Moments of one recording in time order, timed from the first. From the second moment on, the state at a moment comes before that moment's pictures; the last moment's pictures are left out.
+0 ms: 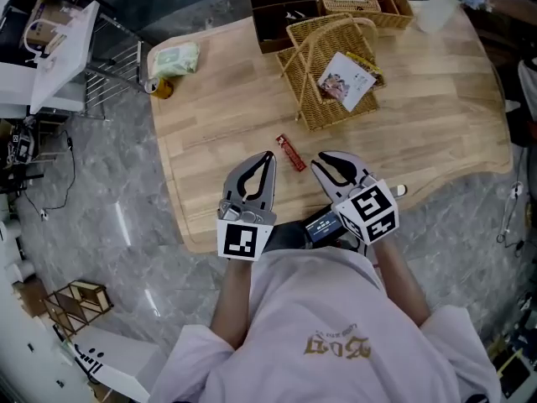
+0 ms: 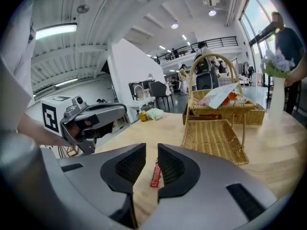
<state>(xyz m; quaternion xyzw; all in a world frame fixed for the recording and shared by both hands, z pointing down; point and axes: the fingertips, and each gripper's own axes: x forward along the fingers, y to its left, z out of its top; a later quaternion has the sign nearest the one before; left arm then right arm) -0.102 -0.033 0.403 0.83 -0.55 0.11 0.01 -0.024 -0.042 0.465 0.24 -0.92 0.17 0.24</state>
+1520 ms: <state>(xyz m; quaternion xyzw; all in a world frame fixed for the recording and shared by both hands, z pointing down) -0.130 -0.045 0.553 0.85 -0.50 0.17 0.08 -0.065 -0.031 0.654 0.21 -0.83 0.20 0.48</state>
